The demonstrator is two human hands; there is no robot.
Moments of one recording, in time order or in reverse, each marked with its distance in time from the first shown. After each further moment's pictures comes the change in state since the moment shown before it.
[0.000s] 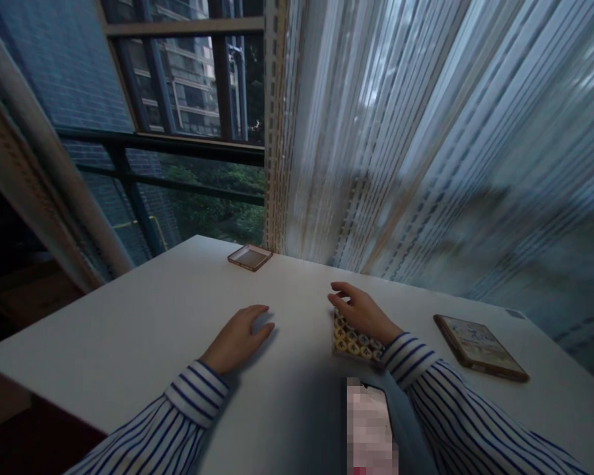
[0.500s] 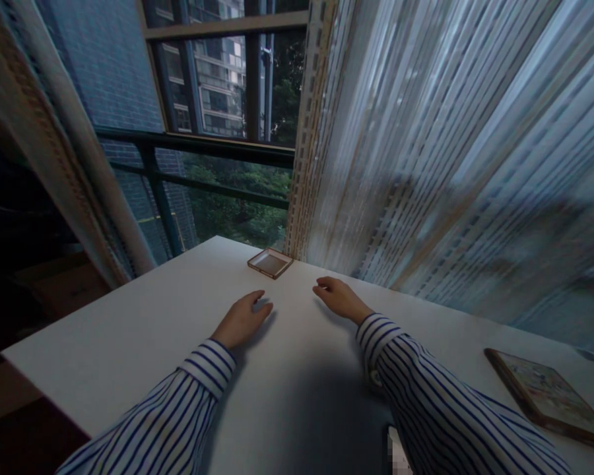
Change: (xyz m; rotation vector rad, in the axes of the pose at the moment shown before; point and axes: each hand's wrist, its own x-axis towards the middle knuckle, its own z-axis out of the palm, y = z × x) left_hand 0.045 -0.051 -0.022 -0.046 0.098 -0.228; right_hand 0.093 -0.027 0.067 -0.093 -0.156 -0.018
